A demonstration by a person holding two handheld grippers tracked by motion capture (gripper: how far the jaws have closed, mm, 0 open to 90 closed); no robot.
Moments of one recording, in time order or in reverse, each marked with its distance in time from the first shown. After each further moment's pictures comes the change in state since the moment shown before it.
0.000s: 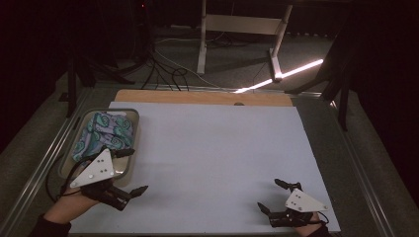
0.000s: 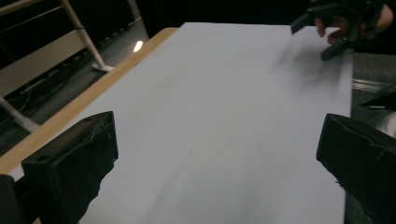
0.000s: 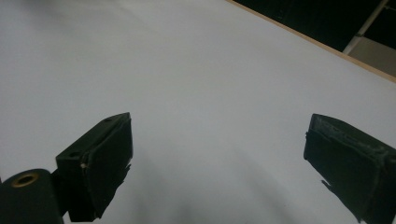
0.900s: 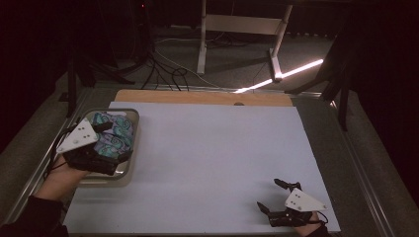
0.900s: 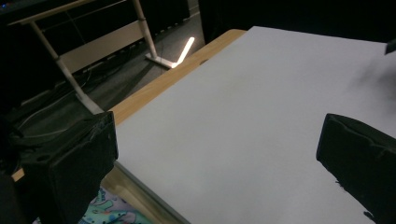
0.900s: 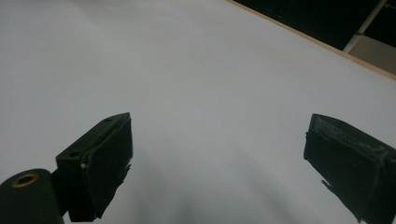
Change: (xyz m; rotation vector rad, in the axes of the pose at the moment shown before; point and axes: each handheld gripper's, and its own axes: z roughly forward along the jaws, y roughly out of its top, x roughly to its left) left arm 0.060 0.003 -0.011 0.026 0.212 -0.098; right arm -0.001 0.000 0.002 -0.004 -0.003 0.000
